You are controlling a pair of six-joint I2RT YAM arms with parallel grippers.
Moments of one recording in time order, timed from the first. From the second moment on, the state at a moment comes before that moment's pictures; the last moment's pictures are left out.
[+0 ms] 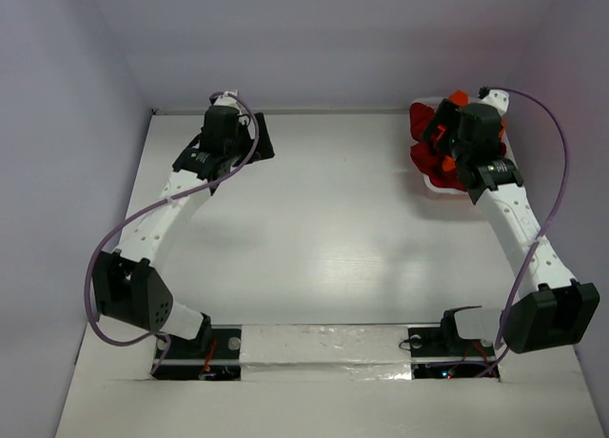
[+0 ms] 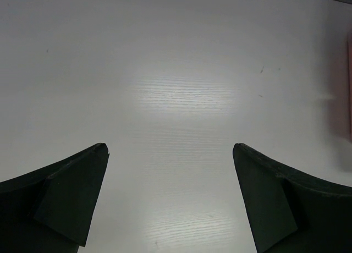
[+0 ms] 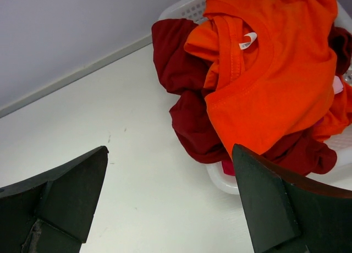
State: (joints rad) left arm -0.34 1.44 1.34 -0.46 -0.10 -0.43; right arm 0.13 1.29 1.28 -0.36 0.33 0.44
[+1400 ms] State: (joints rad) left arm -0.34 1.57 1.64 -0.65 -0.19 -0.45; right arm 0.14 1.32 1.50 -0.49 0.37 0.41
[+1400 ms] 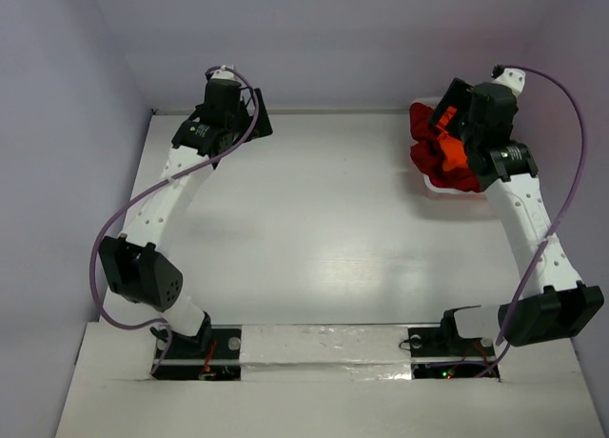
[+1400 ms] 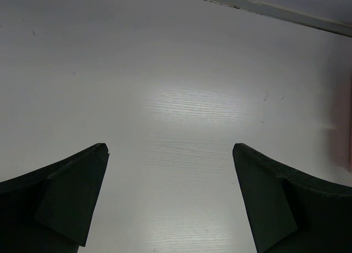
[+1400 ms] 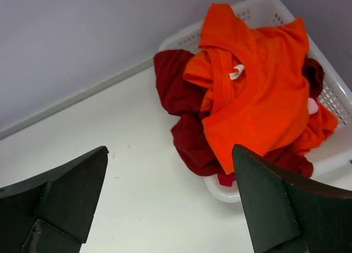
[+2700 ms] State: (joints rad) left arm -0.36 1.75 1.79 -0.72 -0.12 -0.46; right arm 0.14 1.62 1.63 -0.65 0.58 0.45
